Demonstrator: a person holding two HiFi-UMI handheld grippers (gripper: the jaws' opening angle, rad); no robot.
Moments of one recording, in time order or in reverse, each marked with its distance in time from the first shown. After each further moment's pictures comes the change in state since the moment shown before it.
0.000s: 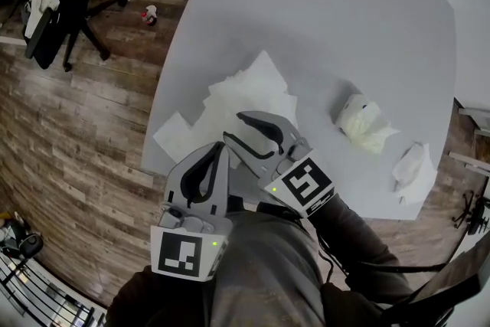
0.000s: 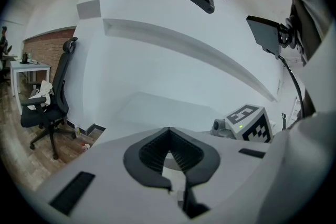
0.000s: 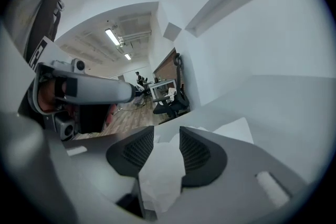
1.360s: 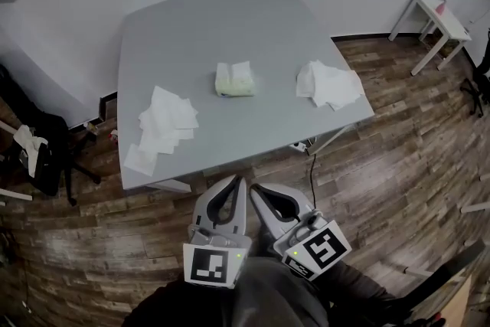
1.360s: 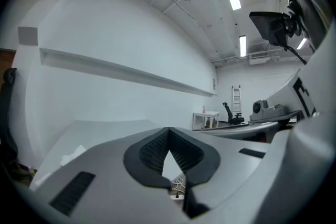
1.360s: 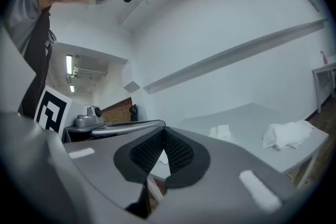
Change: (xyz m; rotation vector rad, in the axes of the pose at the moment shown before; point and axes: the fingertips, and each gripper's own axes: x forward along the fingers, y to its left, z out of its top) left arm -0.217 -0.349 -0.026 0.337 -0.171 -0.508; right arm -0.398 0.252 -0.006 0.159 -0.519 -0.686
